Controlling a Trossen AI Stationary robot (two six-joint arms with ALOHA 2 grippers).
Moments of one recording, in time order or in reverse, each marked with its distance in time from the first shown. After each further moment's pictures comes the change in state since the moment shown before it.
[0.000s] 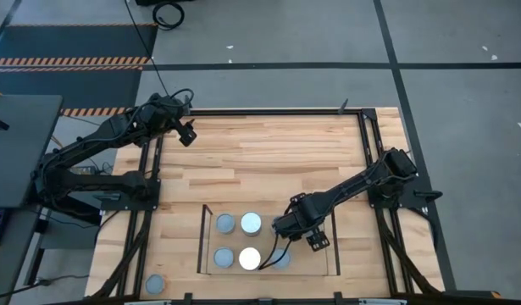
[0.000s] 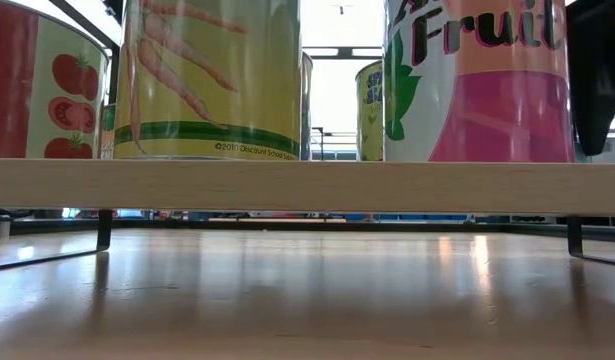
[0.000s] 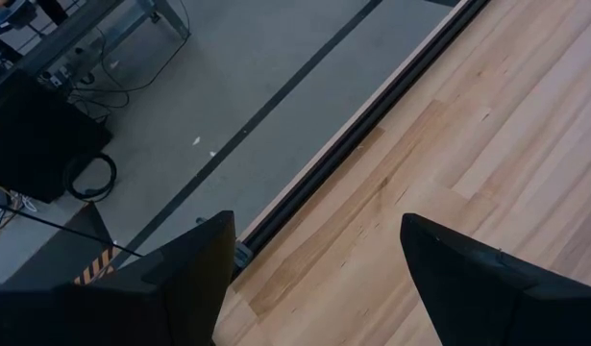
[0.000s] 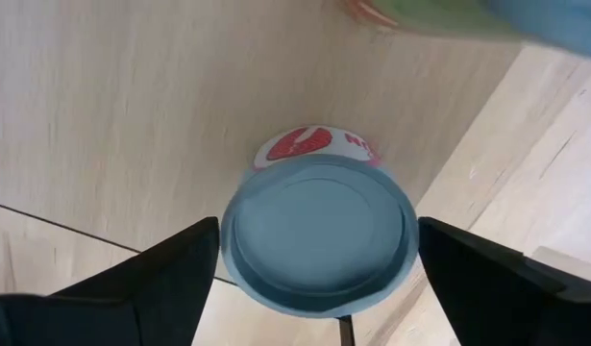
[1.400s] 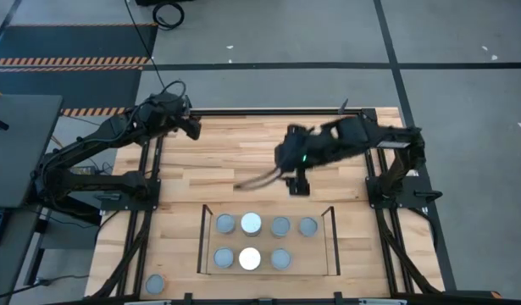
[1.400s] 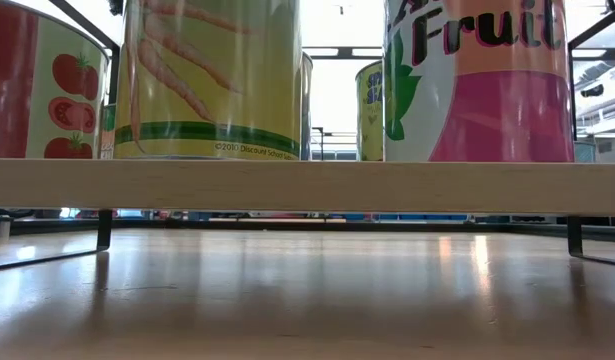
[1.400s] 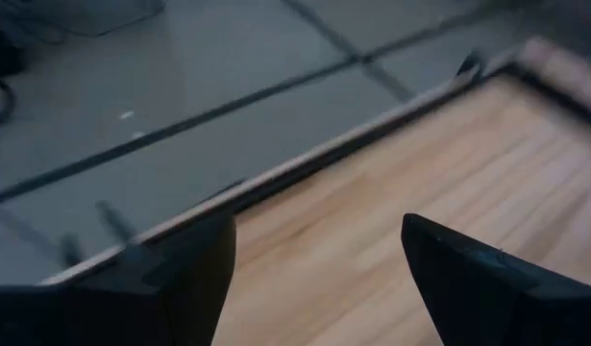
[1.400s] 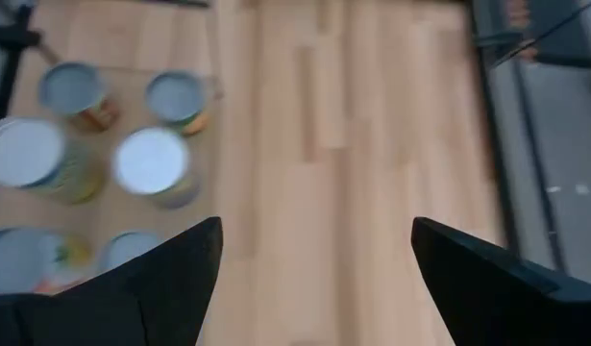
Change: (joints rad) left arm 0.000 0.000 0.000 0.103 0.097 -0.393; right arm -0.238 -0.141 0.734 -0.179 0.289 0.000
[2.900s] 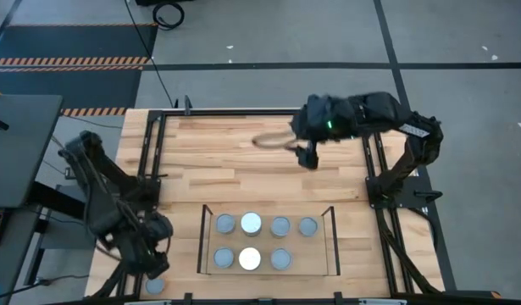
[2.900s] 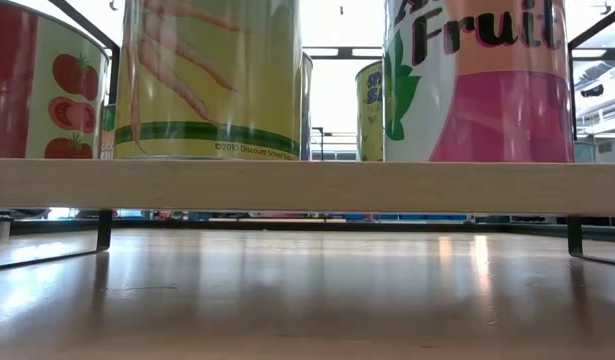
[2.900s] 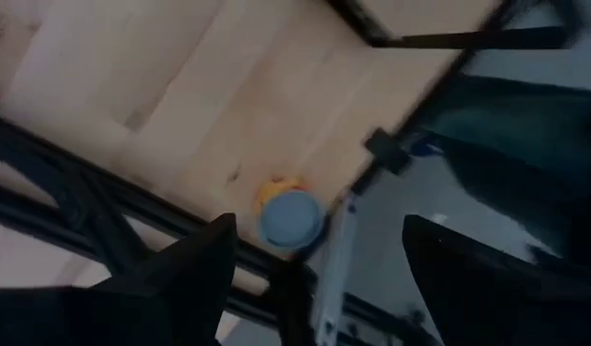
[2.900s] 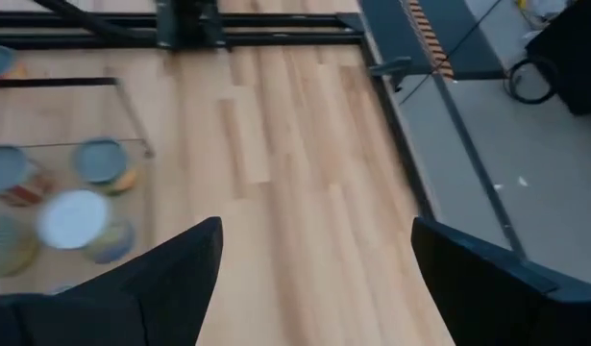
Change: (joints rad) left arm -1.455 0.385 0.281 -0.553 0.399 -1.292; right arm -0.092 -0.122 0.000 0.032 0.066 0.027
